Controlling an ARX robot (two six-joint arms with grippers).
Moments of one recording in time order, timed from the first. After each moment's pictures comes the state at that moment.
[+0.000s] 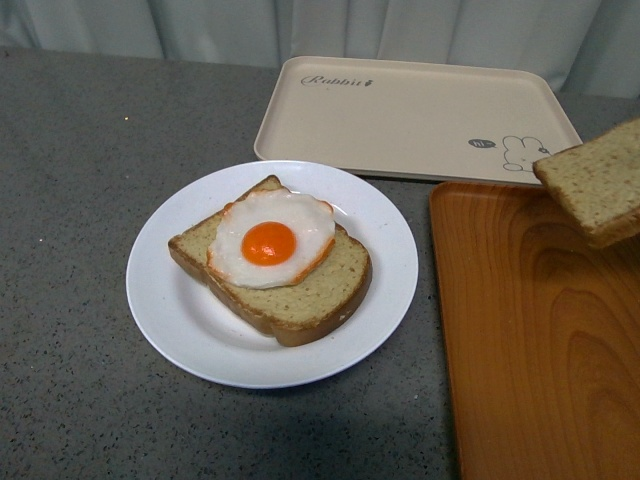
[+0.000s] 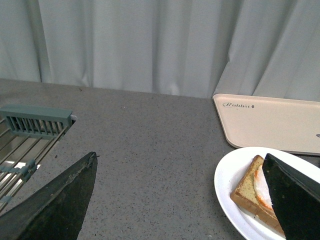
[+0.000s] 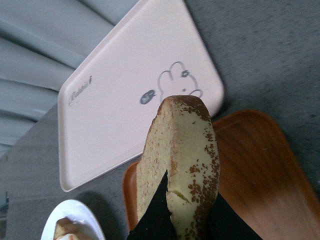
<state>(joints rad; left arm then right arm) 0.00 0.00 0.02 0.00 0.00 0.00 -0.13 1.56 0.67 0.31 -0.34 0.65</state>
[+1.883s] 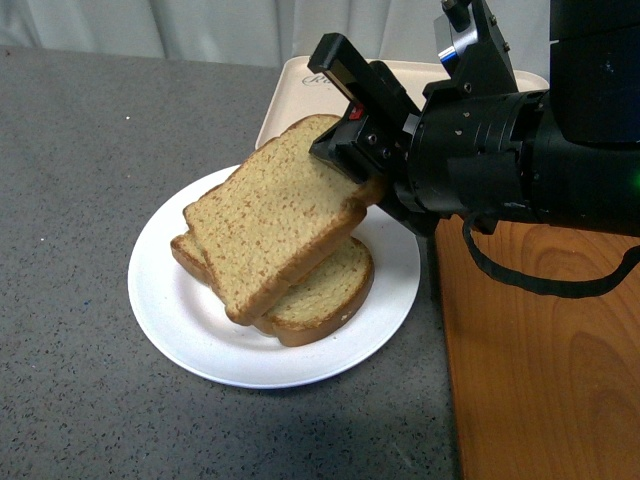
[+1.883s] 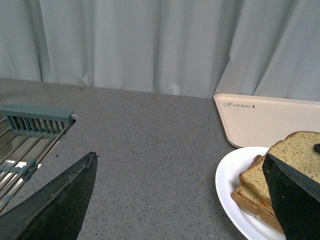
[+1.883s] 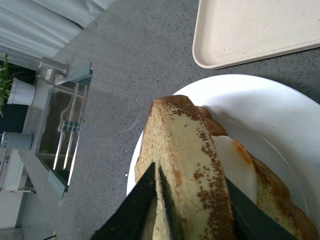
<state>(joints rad) 0.00 0.00 0.02 0.00 0.00 0.00 0.49 1.87 0.76 0.66 -0.32 0.83</state>
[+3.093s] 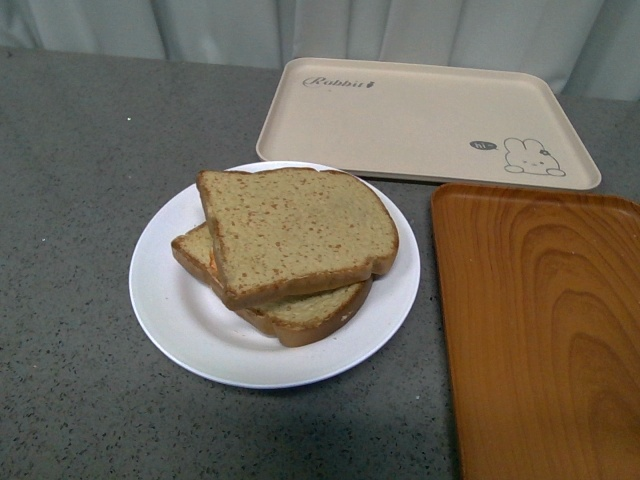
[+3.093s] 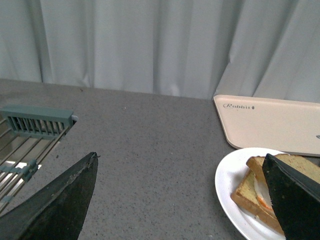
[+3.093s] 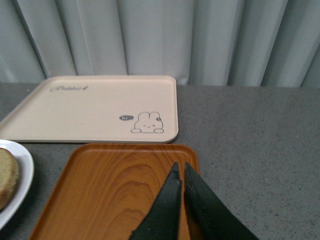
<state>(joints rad) 0.00 0.00 0.02 0.00 0.00 0.00 0.00 0.54 0.01 0.42 0.00 0.01</state>
